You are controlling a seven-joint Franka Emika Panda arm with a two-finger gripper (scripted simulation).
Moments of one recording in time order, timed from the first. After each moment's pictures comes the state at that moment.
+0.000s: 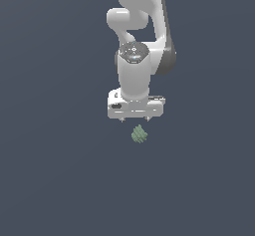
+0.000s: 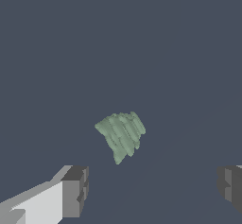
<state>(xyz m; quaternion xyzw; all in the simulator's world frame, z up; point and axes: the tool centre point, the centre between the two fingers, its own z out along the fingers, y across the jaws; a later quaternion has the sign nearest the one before) 0.013 0.031 0.170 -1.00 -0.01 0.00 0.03</state>
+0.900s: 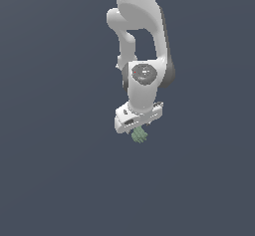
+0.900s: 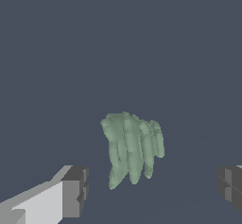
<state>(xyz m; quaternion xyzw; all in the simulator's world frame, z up) 0.014 0.047 0.111 -0.98 -0.21 0.00 0.00</state>
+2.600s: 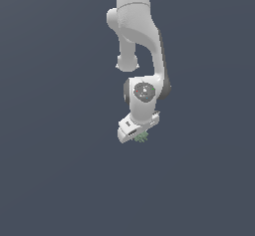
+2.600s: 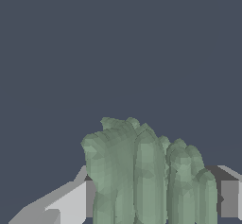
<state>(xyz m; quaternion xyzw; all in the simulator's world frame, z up) 0.014 0.052 0.044 -0.96 -0.27 0.00 0.00</state>
